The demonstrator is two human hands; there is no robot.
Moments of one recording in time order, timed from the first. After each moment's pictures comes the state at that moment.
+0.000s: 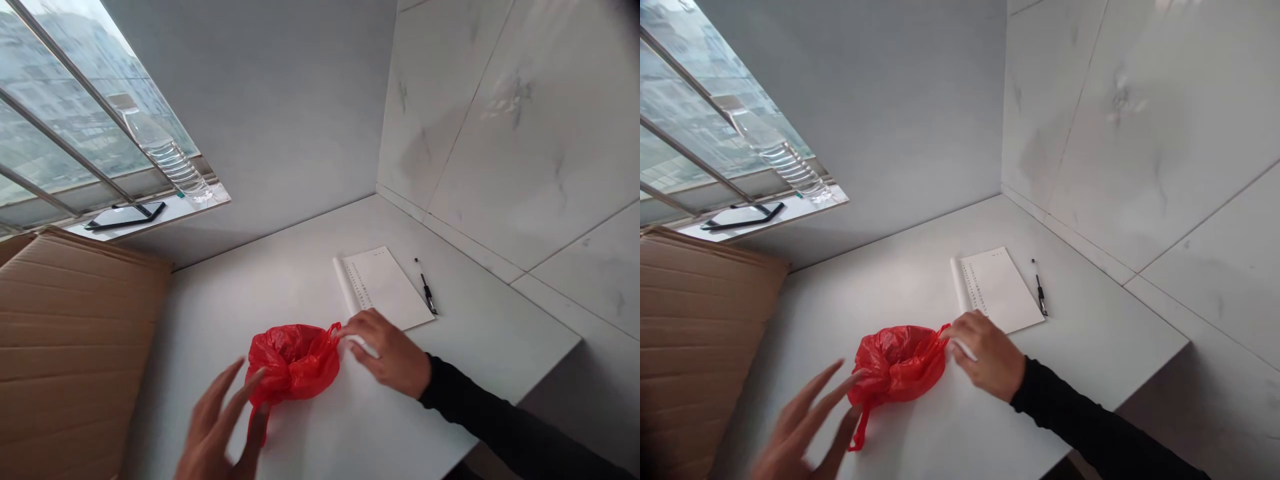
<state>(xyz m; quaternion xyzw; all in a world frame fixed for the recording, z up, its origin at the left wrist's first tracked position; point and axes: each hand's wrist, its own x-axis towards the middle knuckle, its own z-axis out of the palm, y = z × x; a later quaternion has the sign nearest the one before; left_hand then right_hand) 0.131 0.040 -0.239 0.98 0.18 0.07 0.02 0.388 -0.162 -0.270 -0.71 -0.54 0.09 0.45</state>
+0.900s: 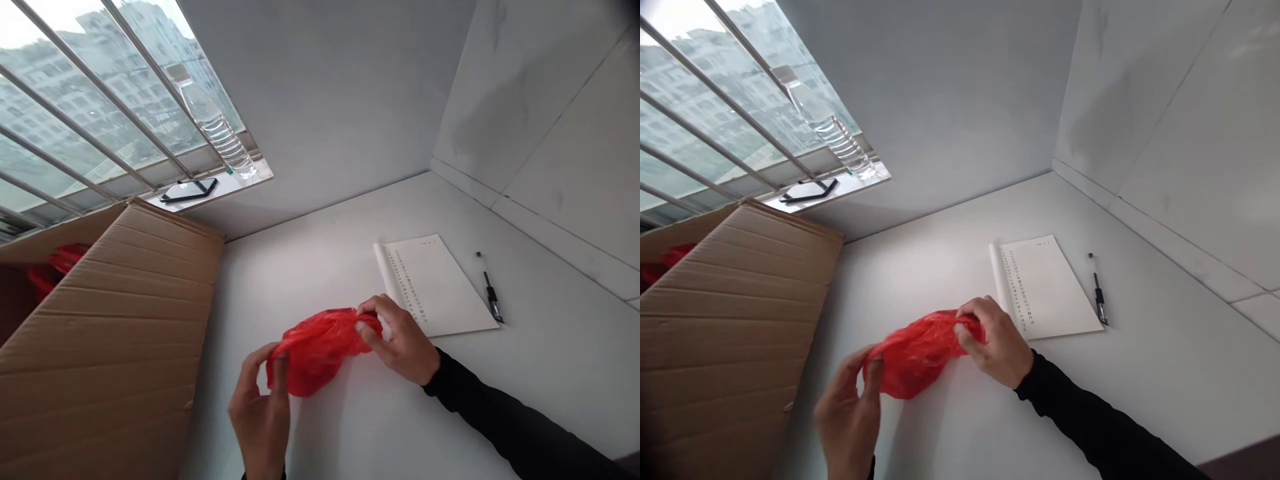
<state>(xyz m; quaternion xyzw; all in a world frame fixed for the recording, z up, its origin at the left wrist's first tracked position) 0.162 -0.001 -0.253 0.73 0.47 0.38 0.31 0.370 -0.119 -0.278 -0.66 -0.45 0.23 0.56</state>
